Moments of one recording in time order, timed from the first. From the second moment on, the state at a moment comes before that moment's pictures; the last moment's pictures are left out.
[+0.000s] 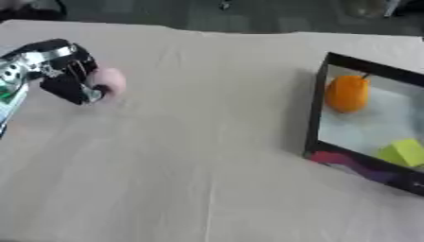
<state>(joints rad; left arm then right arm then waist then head) -0.76 0.56 -0.32 -1.51 -0.49 0.47 -0.58 -0.42 -0.80 -0.14 -1.35 -0.23 -0.19 0.44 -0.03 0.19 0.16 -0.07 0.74</state>
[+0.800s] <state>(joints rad) -0.75 0.32 -0.31 -1.49 -0.56 0.39 -0.27 -0.69 -0.68 0.01 -1.40 -0.14 -0.19 0.54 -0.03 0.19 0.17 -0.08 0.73</state>
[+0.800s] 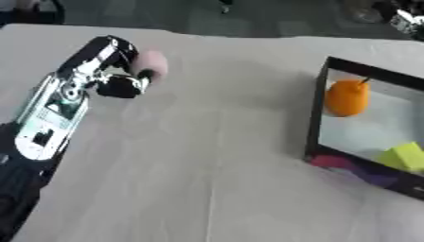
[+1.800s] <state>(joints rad) -0.69 0.18 -0.31 -1.46 -0.61 0.20 -0.01 -0.91 -0.43 0.15 -1.24 0.12 -0.28 0.70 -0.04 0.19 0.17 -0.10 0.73</state>
